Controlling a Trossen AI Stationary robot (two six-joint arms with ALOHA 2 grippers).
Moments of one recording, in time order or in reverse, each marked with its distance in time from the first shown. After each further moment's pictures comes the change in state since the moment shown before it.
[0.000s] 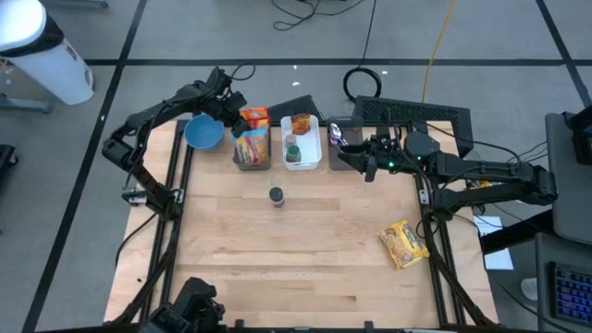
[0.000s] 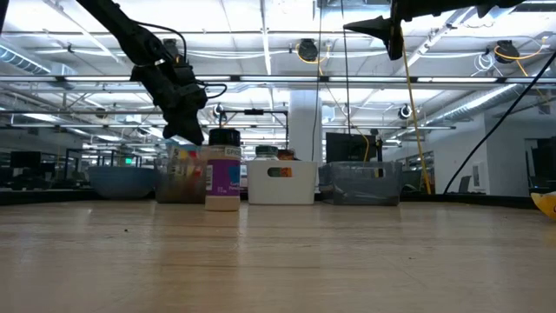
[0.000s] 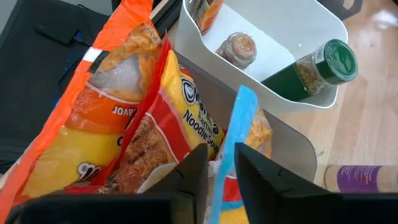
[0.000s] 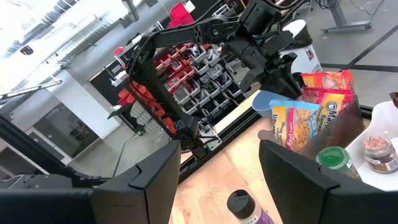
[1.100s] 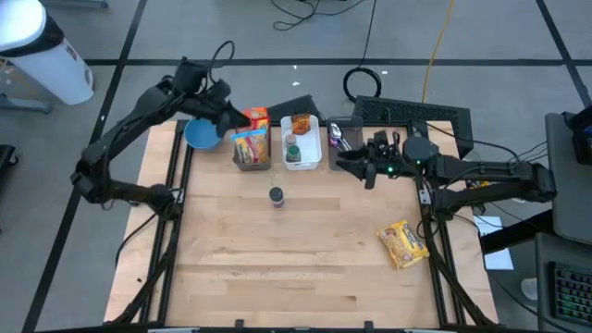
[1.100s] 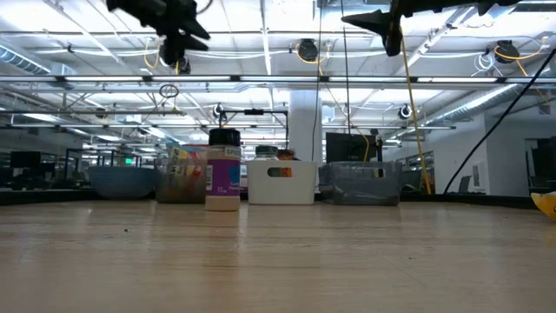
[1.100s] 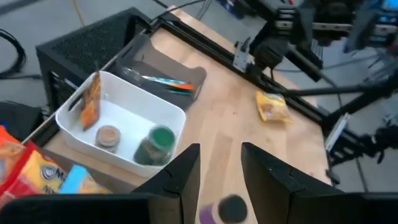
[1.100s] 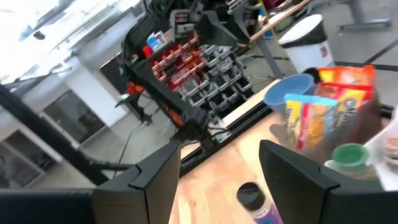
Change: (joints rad) left arm -0.156 -0.365 0.122 -0.059 0.180 -0.294; right arm 0.052 0.010 0.001 0.006 -0.005 -0.035
